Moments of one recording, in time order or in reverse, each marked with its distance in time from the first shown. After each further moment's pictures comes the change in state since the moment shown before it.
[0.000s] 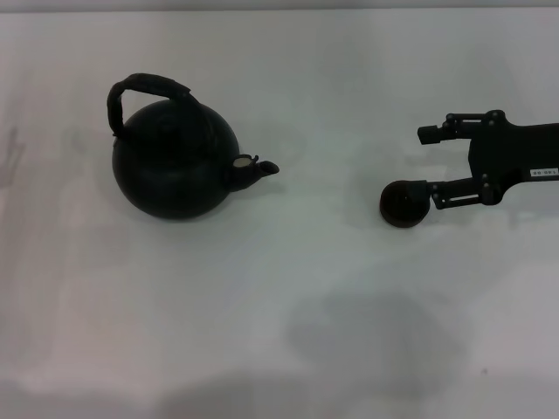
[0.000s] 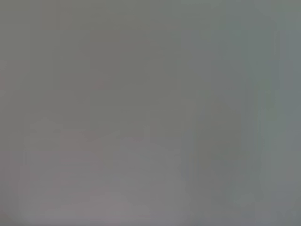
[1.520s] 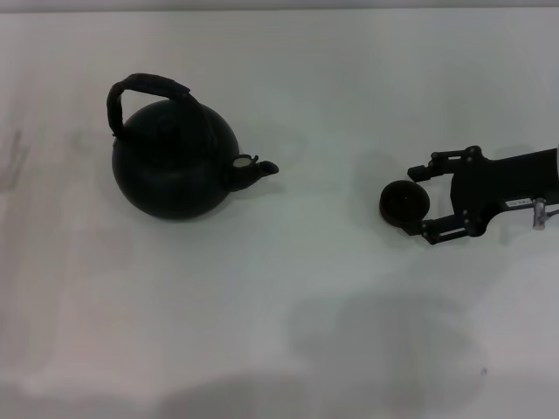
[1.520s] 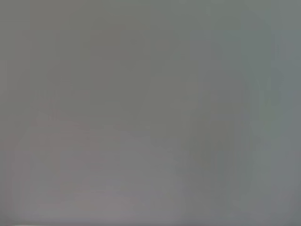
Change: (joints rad) left arm 0.009 -0.004 0.000 -0.004 0.012 -0.009 0.000; right arm -0.072 0.014 -0.506 0.045 0.269 -0.229 0.050
